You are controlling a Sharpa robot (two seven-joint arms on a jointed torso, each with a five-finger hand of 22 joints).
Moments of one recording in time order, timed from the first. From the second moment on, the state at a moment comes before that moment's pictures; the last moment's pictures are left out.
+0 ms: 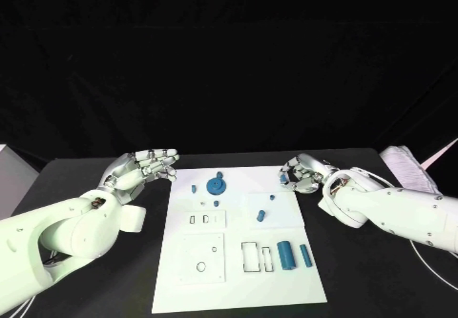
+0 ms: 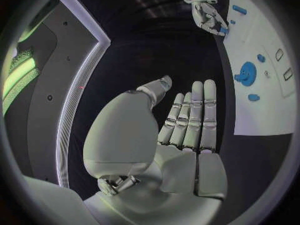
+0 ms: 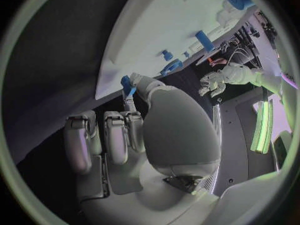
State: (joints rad) left arm 1.23 -0.96 -0.02 1.65 0.00 -0.30 0.45; left_hand 1.39 -0.16 0.48 0.02 0.08 0.84 0.21 0.19 0.14 0.92 0.19 0.07 0.07 0.87 0.12 0.75 0.47 0.17 0.75 0.22 0.92 0.54; right arm 1.27 -0.91 -0.15 1.36 -1.16 -0.49 0.01; right_hand 1.37 -0.16 0.48 0.11 0.16 1.04 0.11 0.20 0.38 1.47 0.02 1.50 1.31 1.47 -0.05 1.56 1.31 0.01 1.46 0.06 1.57 1.31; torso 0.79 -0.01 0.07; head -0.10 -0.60
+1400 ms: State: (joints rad) left arm 1.23 -0.93 -0.02 1.59 0.00 -0.30 0.45; left_hand 1.39 -0.16 0.48 0.02 0.08 0.84 0.21 0.19 0.14 0.92 0.18 0.07 0.07 0.86 0.12 0.76 0.47 0.17 0.75 0.22 0.92 0.54; right arm 1.33 -0.90 -0.14 1.52 -1.19 -0.52 -0.09; right_hand 1.38 -0.16 0.49 0.10 0.16 1.04 0.10 0.20 0.38 1.47 0.02 1.49 1.31 1.47 -0.05 1.56 1.31 0.01 1.46 0.06 1.57 1.31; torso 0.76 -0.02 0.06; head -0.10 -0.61
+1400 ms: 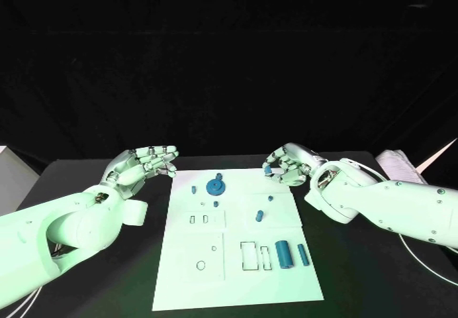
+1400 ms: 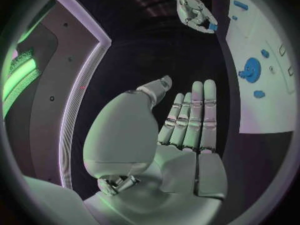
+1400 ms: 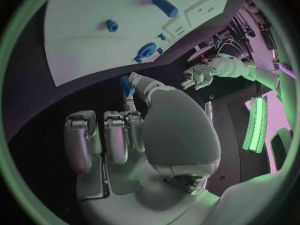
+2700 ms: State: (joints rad) left arm 1.23 -0.93 -0.02 1.58 0.00 -0.29 0.45; left_hand 1.39 -0.16 0.49 0.01 0.08 0.84 0.21 0.19 0.14 0.92 0.18 0.07 0.07 0.86 0.12 0.76 0.47 0.17 0.75 0.22 0.92 0.55; right arm 1.33 -0.87 -0.14 1.44 -1.18 -0.52 -0.12; right_hand 1.38 -0.15 0.50 0.10 0.15 1.04 0.10 0.20 0.38 1.47 0.02 1.49 1.31 1.47 -0.05 1.56 1.31 0.01 1.46 0.06 1.57 1.31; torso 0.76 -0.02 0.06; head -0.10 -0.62
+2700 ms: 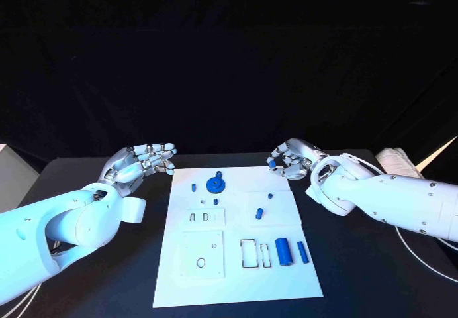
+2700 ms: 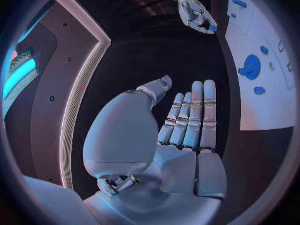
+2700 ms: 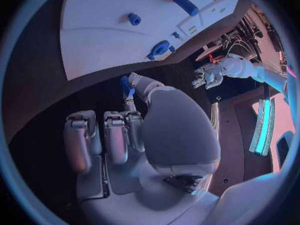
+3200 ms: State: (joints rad) left arm 1.23 -0.93 -0.02 1.58 0.00 -0.29 0.45; left_hand 1.39 -0.16 0.49 0.01 0.08 0.84 0.21 0.19 0.14 0.92 0.18 0.07 0.07 0.86 0.12 0.76 0.47 0.17 0.75 0.22 0.92 0.55; right arm 1.33 -0.87 -0.14 1.43 -1.18 -0.52 -0.12; right_hand 1.38 -0.15 0.50 0.10 0.15 1.04 0.10 0.20 0.38 1.47 0.02 1.49 1.31 1.47 -0.05 1.56 1.31 0.01 1.46 0.06 1.57 1.31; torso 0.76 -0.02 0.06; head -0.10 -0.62
